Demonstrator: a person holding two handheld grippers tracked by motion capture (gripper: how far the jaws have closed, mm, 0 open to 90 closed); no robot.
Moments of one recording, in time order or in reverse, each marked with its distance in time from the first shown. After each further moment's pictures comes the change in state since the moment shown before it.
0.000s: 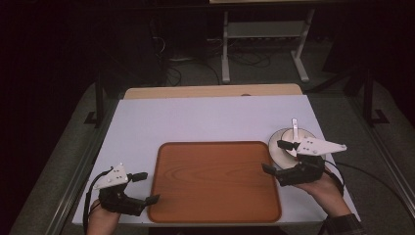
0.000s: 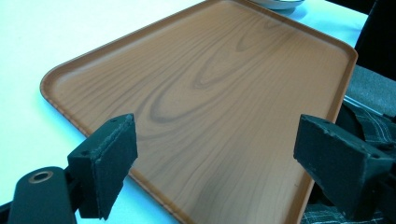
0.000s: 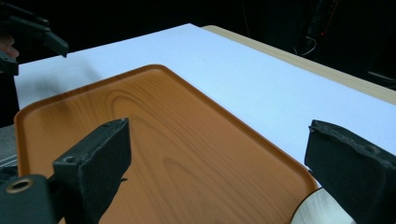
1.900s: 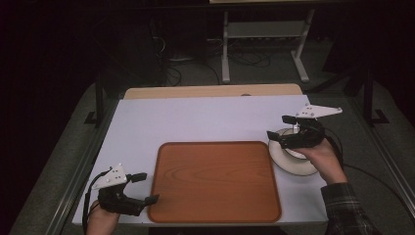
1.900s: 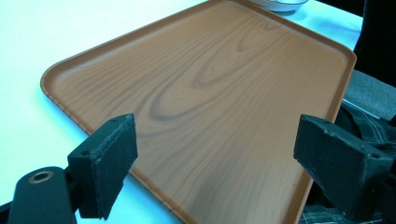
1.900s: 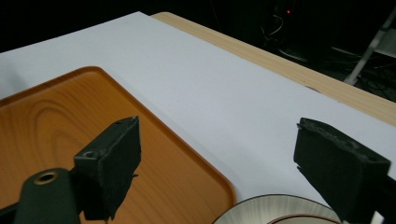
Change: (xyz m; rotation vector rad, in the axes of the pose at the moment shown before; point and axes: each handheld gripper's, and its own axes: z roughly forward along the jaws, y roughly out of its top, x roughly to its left) left arm 0.001 -0.002 -0.001 -0.005 -0.002 -0.016; right arm -0.072 0.034 0.023 0.091 -0.112 0.051
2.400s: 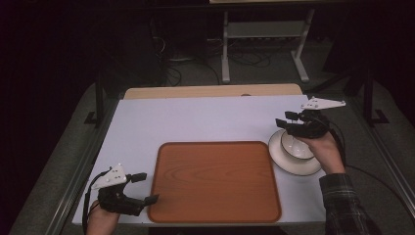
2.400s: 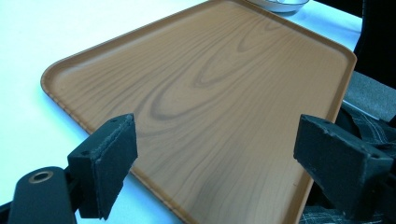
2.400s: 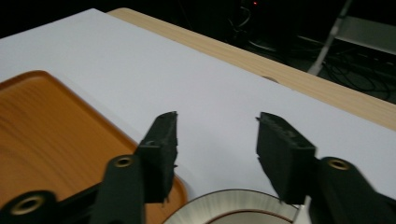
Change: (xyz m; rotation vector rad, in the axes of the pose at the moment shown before) left arm 0.001 -0.001 0.000 -0.002 -0.001 -0.008; right arm -0.032 -0.002 0.005 0.022 -0.117 0.058
